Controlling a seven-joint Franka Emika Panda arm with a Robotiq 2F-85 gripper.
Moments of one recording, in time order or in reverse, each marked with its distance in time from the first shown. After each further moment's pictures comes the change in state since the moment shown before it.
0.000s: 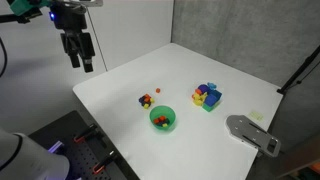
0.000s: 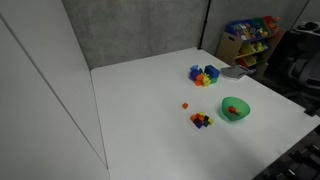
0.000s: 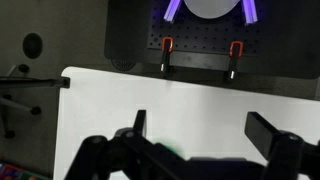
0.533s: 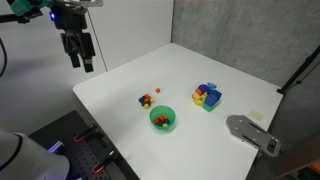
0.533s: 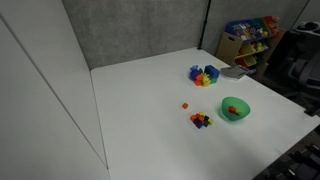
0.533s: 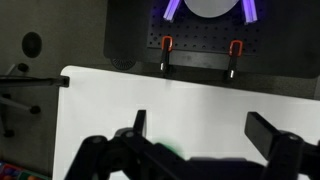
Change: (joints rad) arm 0.003 0.003 -0.002 0.000 0.000 0.005 0.000
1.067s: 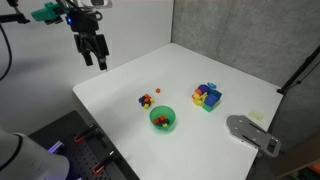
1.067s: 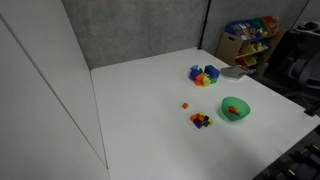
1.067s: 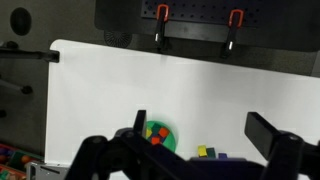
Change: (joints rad) arm 0.003 0.092 -0.002 0.011 0.000 0.157 0.000
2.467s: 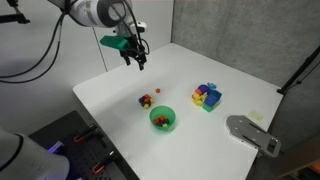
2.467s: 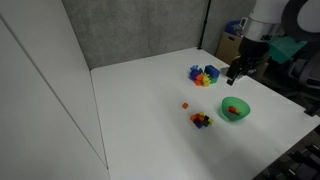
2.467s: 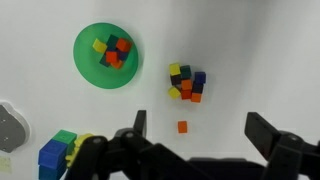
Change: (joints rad) arm 0.013 0.595 -0.013 0.199 0.000 0.615 0.053
